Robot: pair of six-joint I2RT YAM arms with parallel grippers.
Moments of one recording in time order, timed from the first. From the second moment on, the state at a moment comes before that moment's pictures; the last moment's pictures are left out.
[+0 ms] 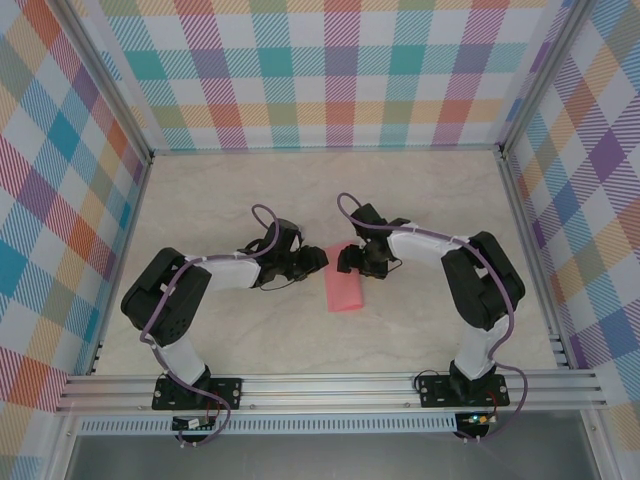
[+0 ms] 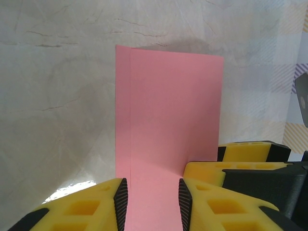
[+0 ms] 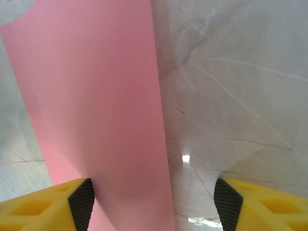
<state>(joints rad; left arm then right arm) -0.59 1.73 0.83 0.11 0.36 -0.97 0.60 1.84 1.13 -0.57 -0.18 0.67</state>
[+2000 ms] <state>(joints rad) -0.59 1.81 0.88 0.11 0.32 -1.00 0.65 1.92 1.21 -0.66 -0.09 0.68</state>
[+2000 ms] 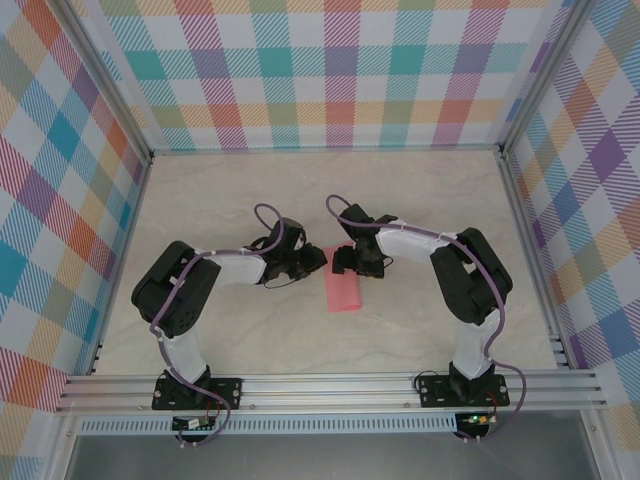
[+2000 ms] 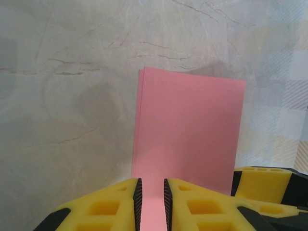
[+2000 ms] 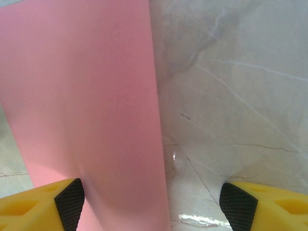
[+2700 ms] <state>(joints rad) -0.59 1.81 0.90 0.10 0.31 -1.00 0.65 1.93 1.21 -0.66 -0.09 0.63</state>
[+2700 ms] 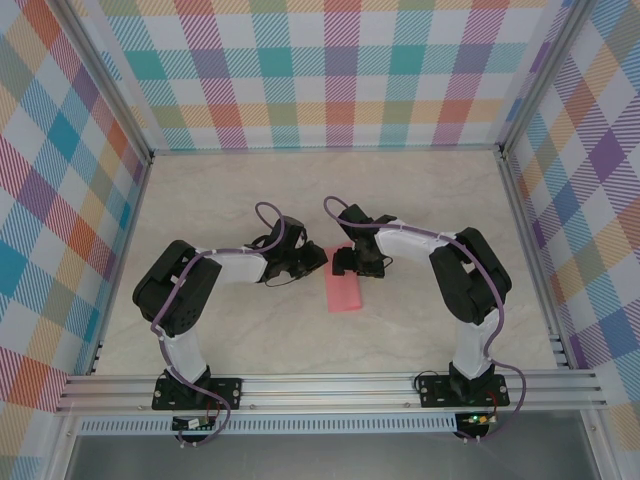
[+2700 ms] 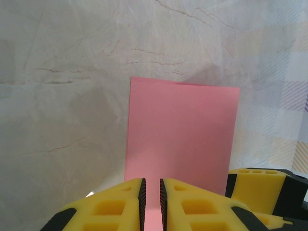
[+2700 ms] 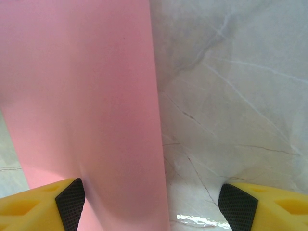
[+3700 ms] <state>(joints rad) -0.58 1.81 0.90 0.10 0.30 -1.00 0.65 1.94 1.23 -0.68 -0.08 0.67</state>
